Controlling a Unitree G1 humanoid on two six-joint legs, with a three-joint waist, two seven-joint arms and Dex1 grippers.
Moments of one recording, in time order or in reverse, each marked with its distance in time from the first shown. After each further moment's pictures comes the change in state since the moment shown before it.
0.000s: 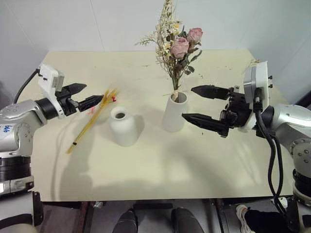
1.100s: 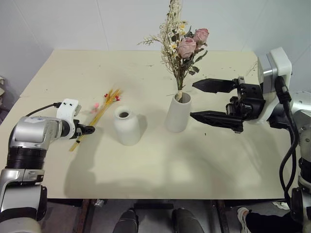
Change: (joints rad) left arm -0.168 -0.022 -0.294 0.235 0.215 0.468 0.229; right arm -0.087 -0.040 -0.003 0.128 0.041 -0.041 0.200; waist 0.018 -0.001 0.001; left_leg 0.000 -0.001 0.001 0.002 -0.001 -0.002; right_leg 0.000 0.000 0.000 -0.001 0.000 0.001
